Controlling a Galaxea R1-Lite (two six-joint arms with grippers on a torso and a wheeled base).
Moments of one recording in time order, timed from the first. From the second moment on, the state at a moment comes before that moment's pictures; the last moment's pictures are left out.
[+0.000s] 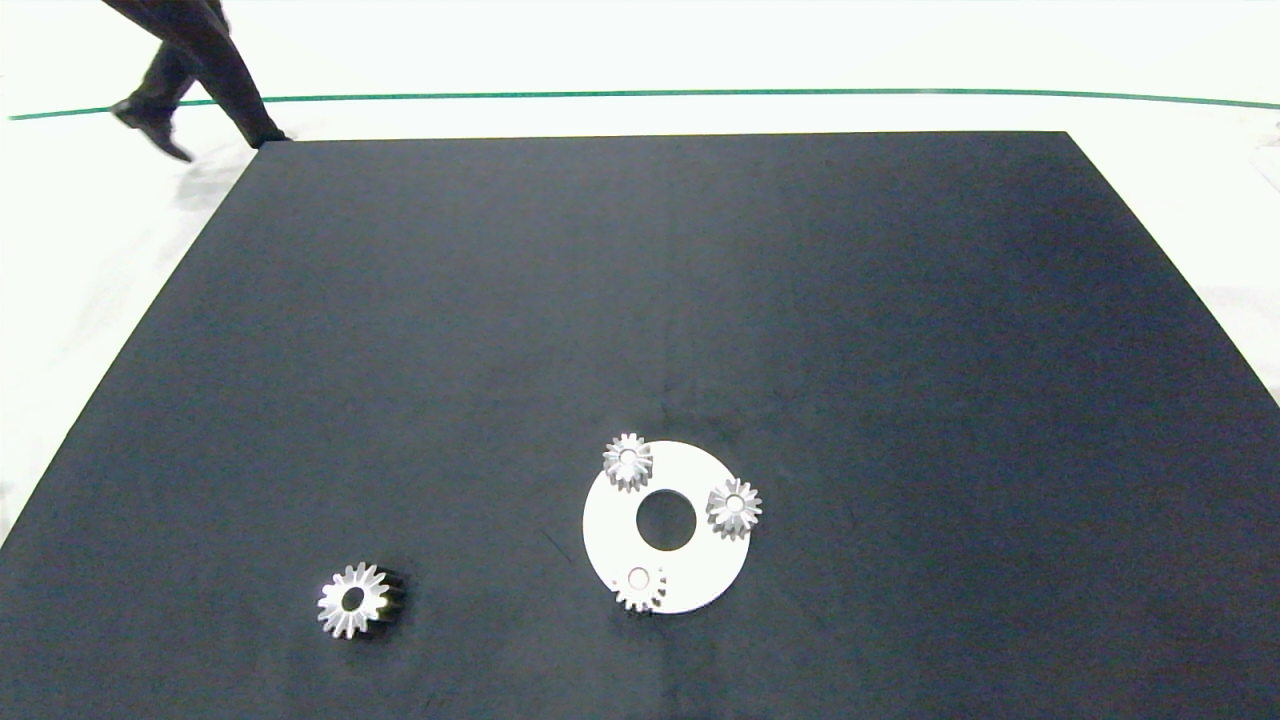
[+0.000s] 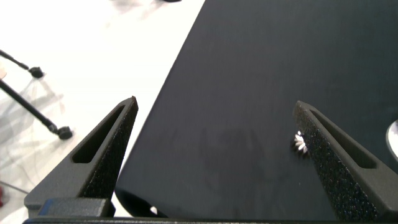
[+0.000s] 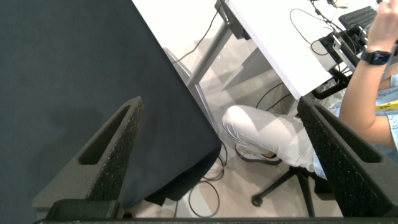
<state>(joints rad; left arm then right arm) -0.04 0.07 -0.86 0.69 0.36 -0.03 0.03 0.08 -0.63 0.56 -0.75 -0.10</state>
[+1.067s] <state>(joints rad) 0.00 0.00 -0.47 0.51 0.00 -0.08 0.00 0.00 -0.04 -0.02 -0.26 -0.14</state>
